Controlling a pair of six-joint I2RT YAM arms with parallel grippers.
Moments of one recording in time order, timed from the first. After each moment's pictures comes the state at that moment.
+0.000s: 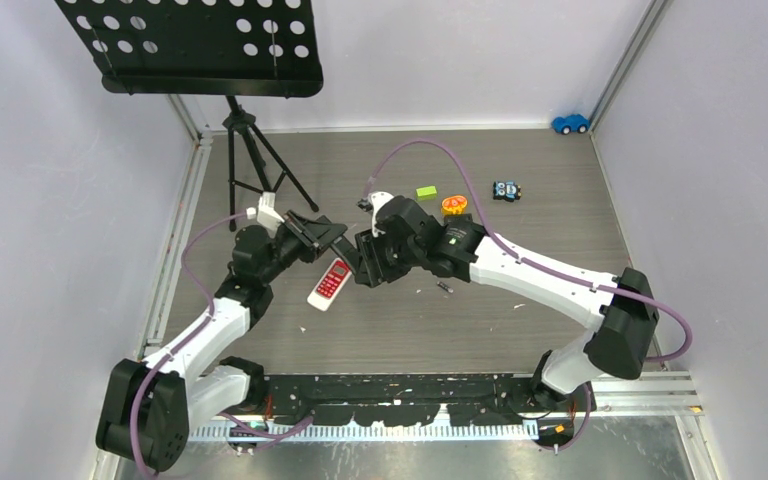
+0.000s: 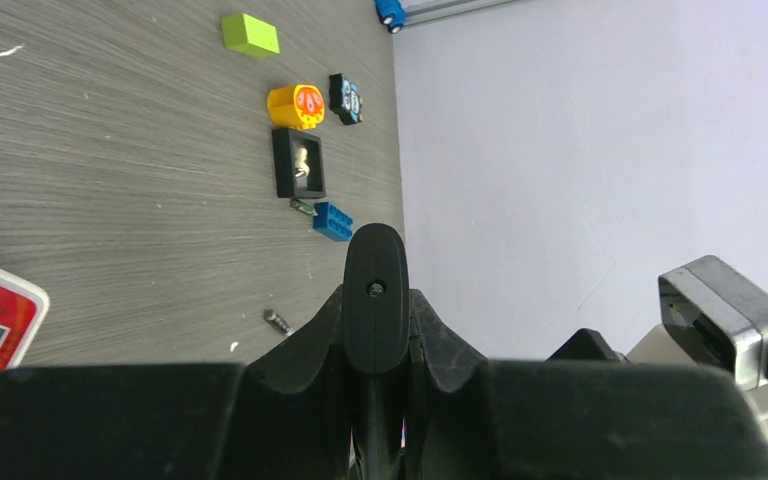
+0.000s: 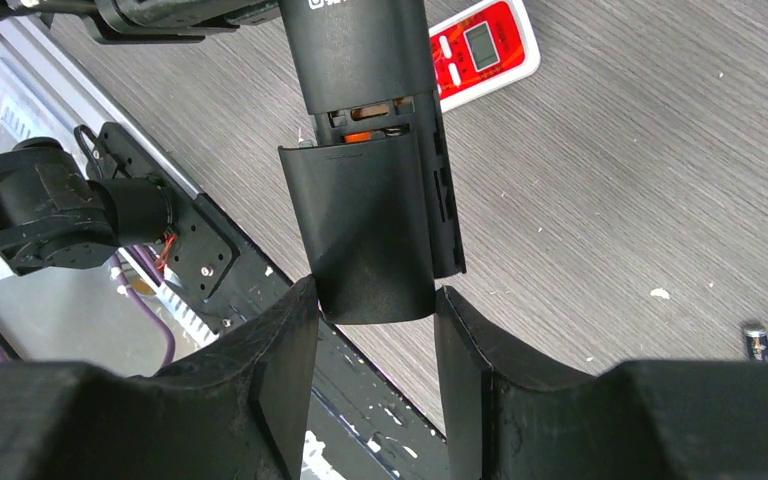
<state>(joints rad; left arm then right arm) -0.30 1.02 0.43 0.46 0.36 -1.19 0.98 1.50 1.32 -0.56 -0.07 0.50</state>
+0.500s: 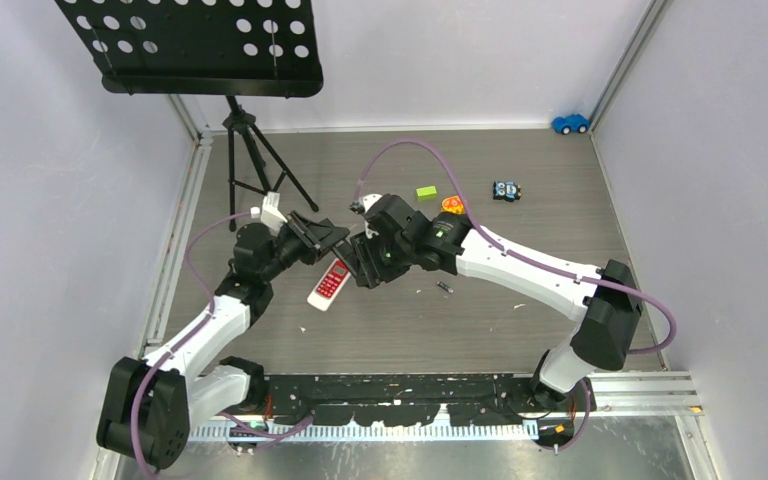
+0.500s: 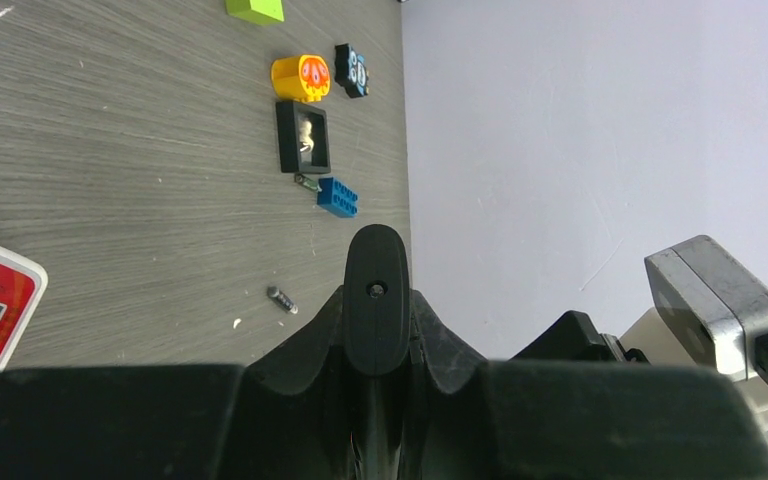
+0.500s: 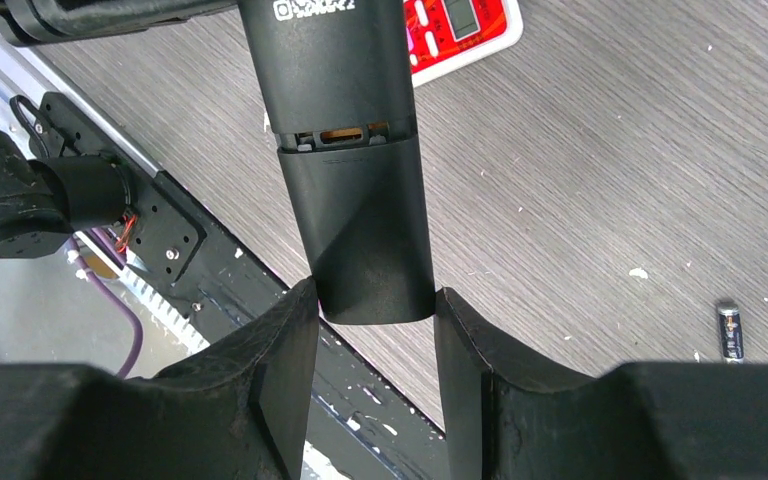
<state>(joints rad) -0.30 1.03 0.45 0.40 0.41 -1.20 0.99 1.59 1.41 -0.68 -0.05 0.46</state>
